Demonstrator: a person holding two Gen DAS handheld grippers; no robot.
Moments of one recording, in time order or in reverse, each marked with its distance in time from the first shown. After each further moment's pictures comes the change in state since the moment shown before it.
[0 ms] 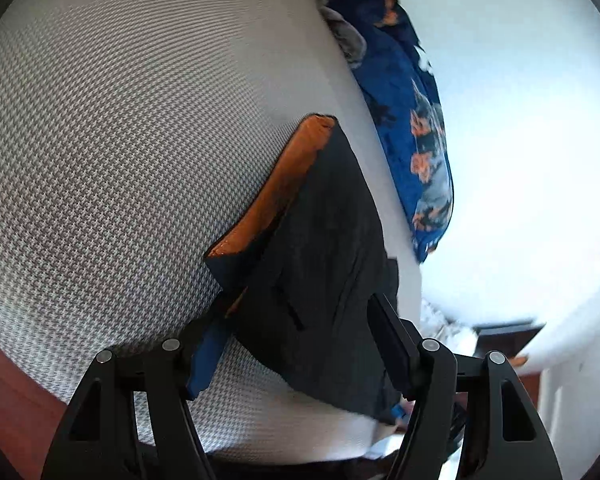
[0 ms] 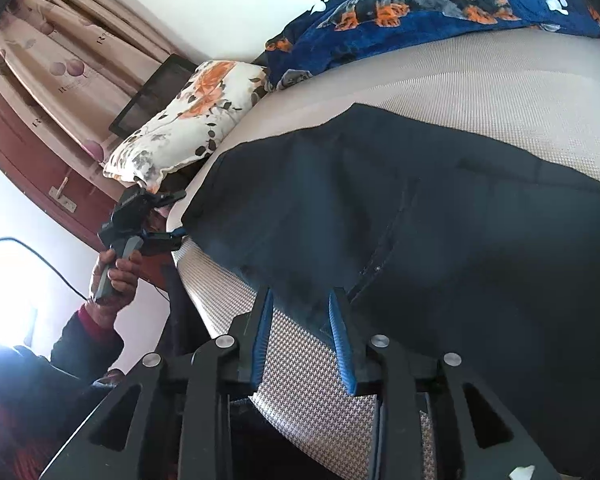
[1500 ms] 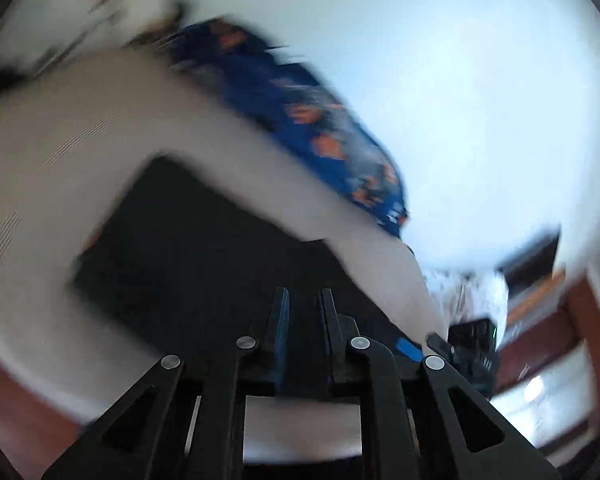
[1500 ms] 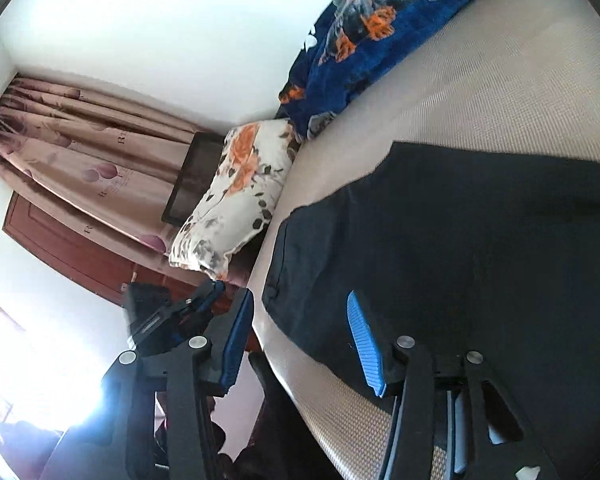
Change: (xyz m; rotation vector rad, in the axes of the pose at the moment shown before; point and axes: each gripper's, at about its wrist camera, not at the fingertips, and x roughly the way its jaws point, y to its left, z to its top) left arm -0.009 -0.111 -0.073 0.408 -0.109 0.026; right arm 0.017 -0.023 0.052 0.306 -0.136 0.312
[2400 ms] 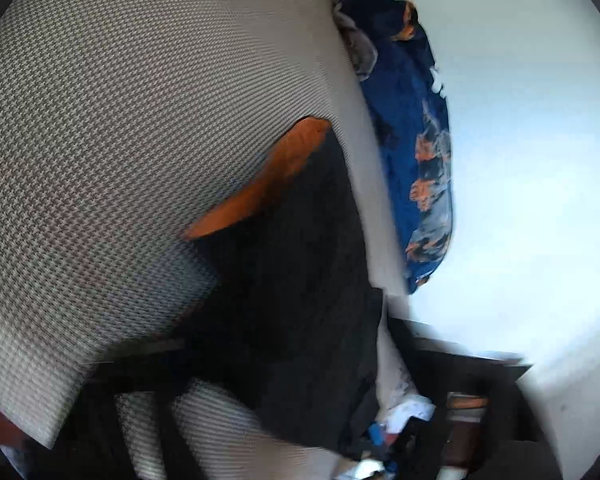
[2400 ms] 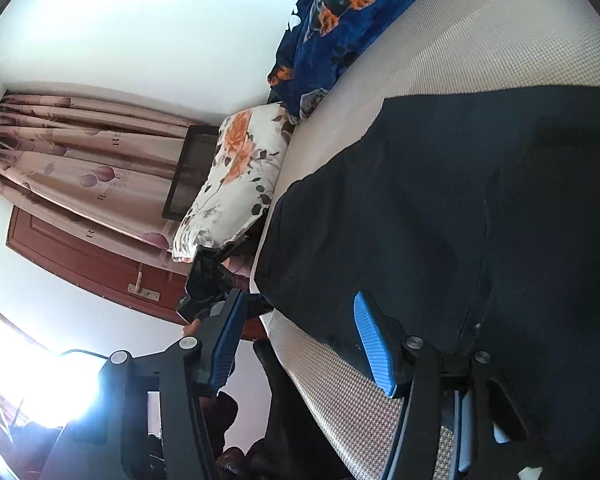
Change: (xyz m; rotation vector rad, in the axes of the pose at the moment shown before) left arm 0.065 0.103 0.026 -0.474 0.094 0.011; right arm 0.019 -0.013 -0.014 0.065 0.044 0.026
